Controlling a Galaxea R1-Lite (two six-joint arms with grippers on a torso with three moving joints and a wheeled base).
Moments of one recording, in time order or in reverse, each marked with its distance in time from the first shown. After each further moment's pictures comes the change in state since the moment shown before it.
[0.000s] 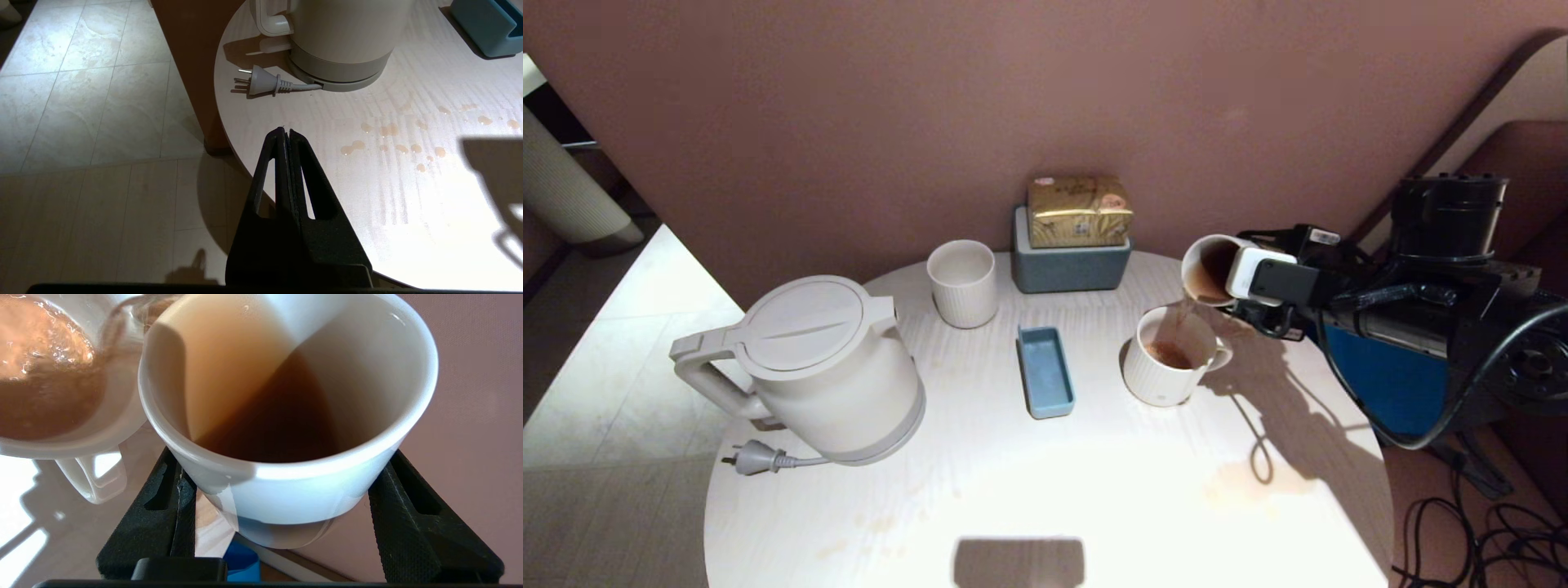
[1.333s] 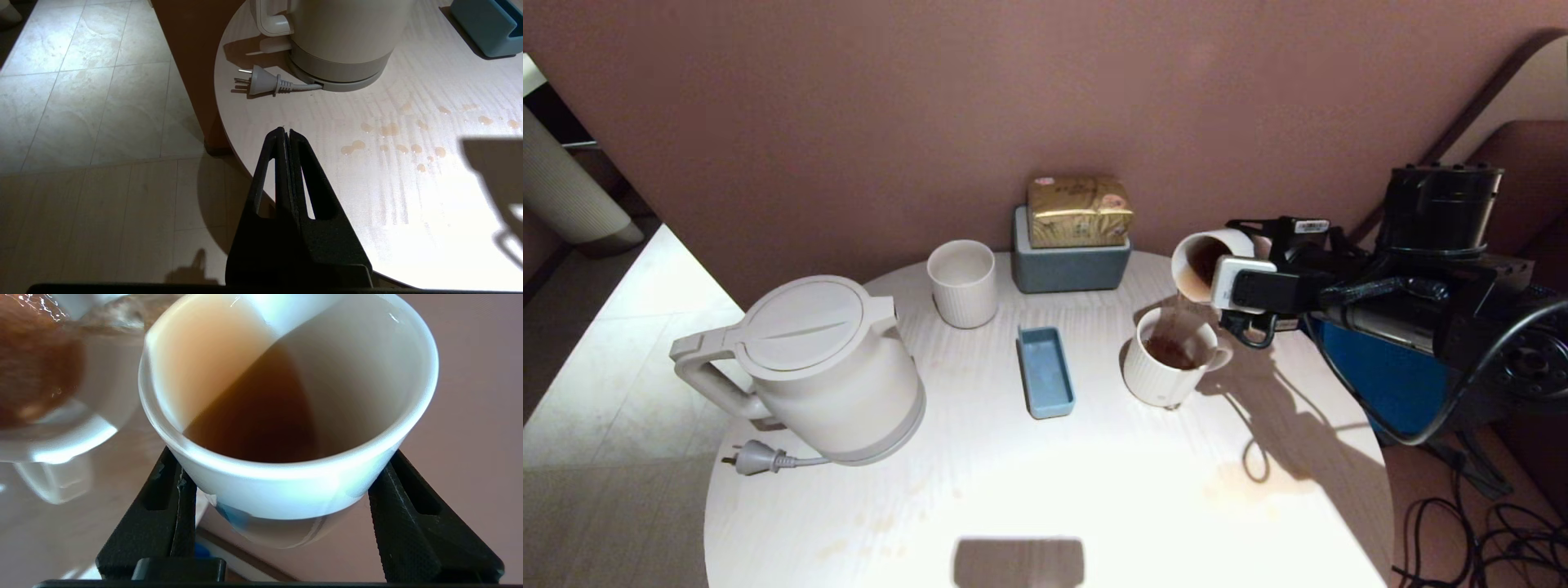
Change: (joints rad) left arm 0.000 0.000 0.000 0.000 0.000 0.000; right arm 0.048 -0.001 -0.022 -0.017 -0.068 -0.169
